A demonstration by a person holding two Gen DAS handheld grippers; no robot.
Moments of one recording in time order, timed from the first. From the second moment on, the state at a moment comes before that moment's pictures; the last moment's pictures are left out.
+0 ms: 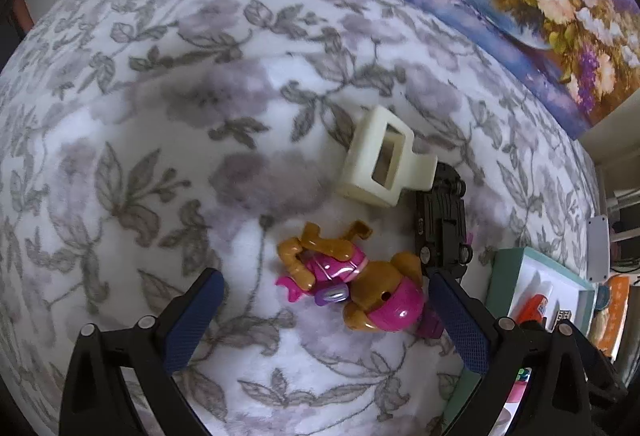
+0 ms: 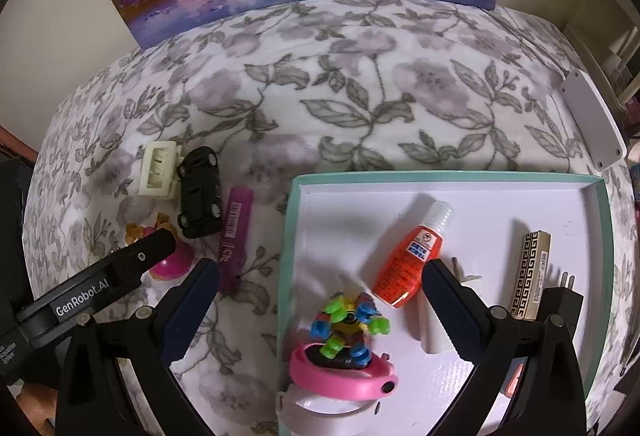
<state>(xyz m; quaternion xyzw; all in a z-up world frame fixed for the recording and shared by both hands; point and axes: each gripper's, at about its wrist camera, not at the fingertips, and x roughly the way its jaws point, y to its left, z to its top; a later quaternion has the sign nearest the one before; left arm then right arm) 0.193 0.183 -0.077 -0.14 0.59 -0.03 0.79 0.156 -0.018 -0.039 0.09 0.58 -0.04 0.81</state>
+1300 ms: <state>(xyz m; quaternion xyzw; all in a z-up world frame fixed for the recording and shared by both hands) 0.200 0.174 -0.054 -0.07 0.56 -0.03 0.83 0.154 -0.011 -0.032 0.10 0.56 -0.03 0.82</state>
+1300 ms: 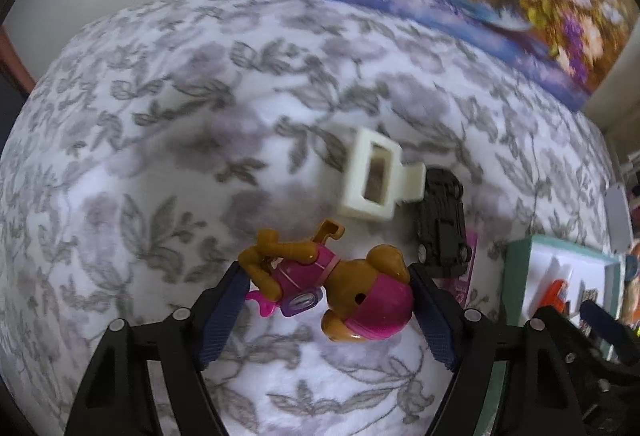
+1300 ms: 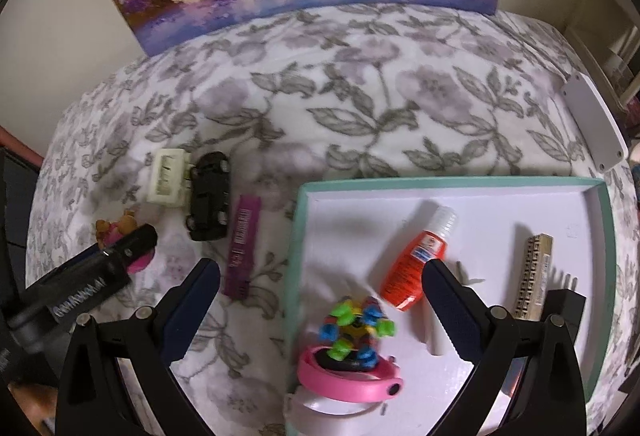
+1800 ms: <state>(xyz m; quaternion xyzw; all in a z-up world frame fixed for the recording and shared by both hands) 0.188 0.229 -0.023 -0.12 0.54 0.00 0.83 0.160 0.031 -0.032 0.09 0.55 0.03 0.83</state>
